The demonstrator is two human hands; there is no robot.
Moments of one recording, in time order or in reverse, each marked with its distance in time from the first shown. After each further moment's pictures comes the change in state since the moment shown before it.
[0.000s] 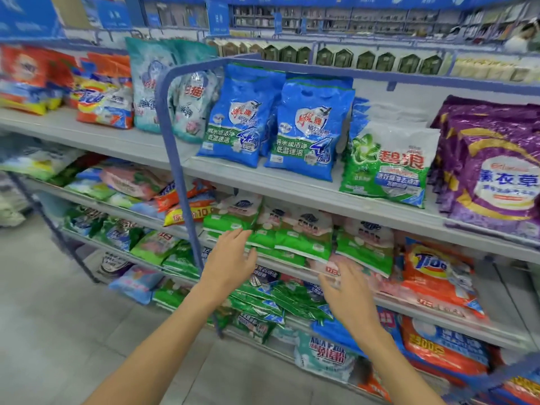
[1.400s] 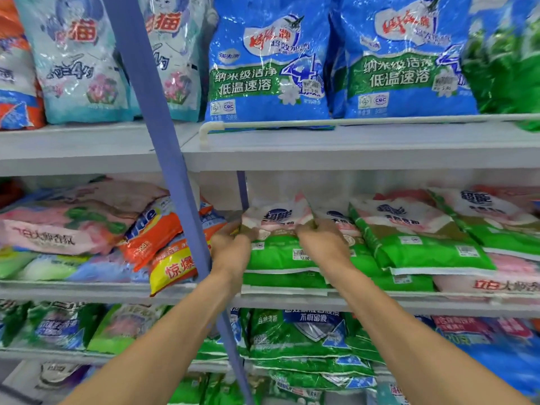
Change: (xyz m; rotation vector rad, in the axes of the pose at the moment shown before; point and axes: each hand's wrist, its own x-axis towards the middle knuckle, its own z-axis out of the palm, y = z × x) left_hand 0.243 -0.246 0.105 -1.029 0.046 -0.348; right_hand 0.261 -0.173 0.247 0.457 0.197 0.343
